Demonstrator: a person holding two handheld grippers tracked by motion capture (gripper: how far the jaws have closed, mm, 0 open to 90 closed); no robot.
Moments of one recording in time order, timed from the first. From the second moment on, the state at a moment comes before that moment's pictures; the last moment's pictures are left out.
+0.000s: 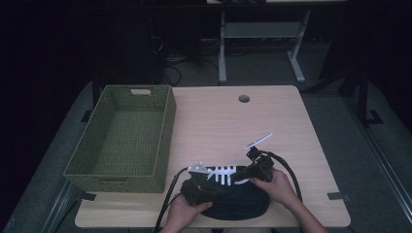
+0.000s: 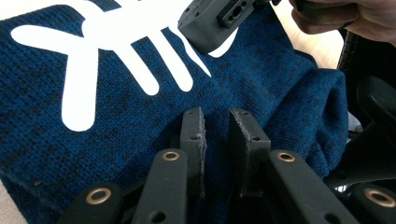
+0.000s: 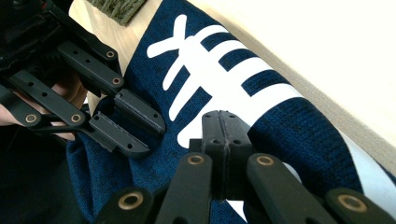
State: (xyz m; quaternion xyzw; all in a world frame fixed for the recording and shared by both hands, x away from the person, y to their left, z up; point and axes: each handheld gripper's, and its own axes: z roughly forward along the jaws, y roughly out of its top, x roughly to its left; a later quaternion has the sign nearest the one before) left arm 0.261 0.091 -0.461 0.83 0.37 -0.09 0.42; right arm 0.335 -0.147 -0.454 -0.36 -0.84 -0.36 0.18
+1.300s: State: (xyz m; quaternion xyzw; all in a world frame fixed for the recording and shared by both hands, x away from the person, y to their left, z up) left arm 0.261 0.091 -0.462 0.82 0.37 -0.10 0.42; right arm 0.340 -0.185 -0.444 -0.40 -0.84 -0.35 0.12
